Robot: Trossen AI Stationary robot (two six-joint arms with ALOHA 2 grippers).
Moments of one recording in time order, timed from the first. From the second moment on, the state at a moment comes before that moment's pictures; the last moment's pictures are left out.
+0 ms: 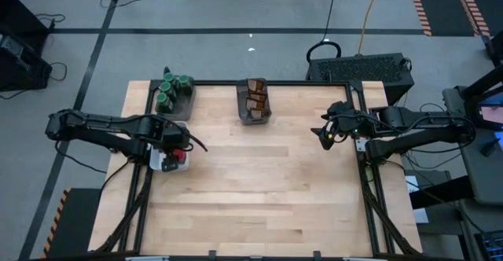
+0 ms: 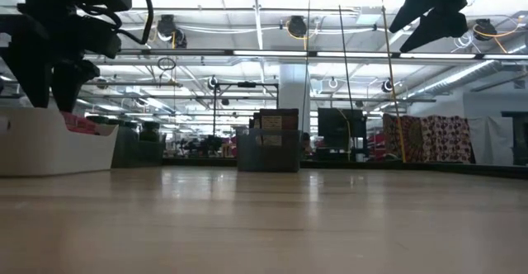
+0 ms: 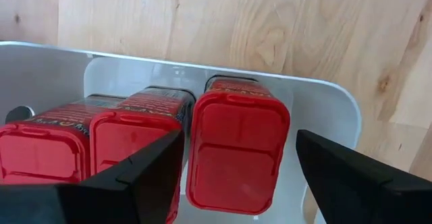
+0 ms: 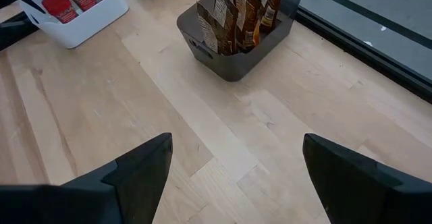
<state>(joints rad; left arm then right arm) 0.00 0.98 0.71 -1.17 0.01 -0.20 0.04 0.85 0.93 -0.86 0.41 0.65</state>
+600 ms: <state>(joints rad) 0.00 0.98 0.92 -1.08 -0.07 -0.20 0.04 0.85 0.93 -0.80 0.42 0.60</state>
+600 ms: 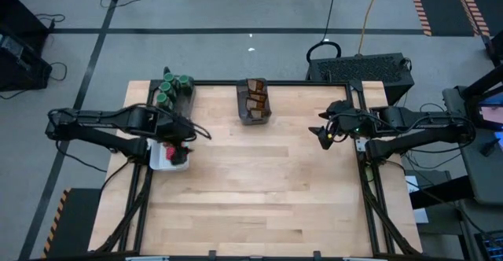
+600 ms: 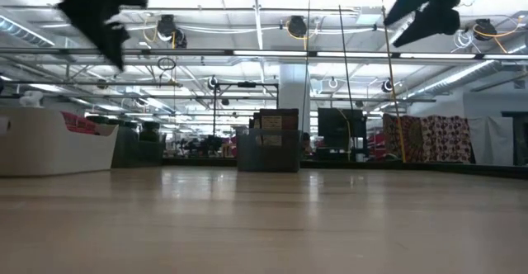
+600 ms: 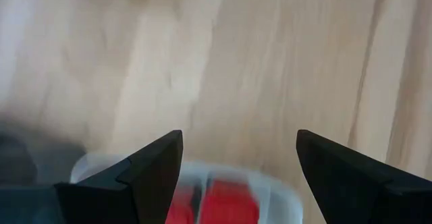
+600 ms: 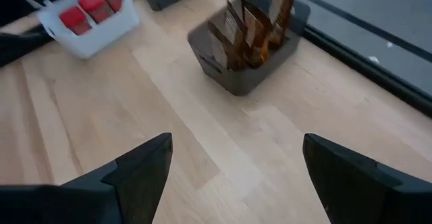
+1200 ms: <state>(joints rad) 0.10 1.05 0.94 -0.01 -0.12 -0.11 0.04 0.99 0.93 -0.21 0.33 0.25</state>
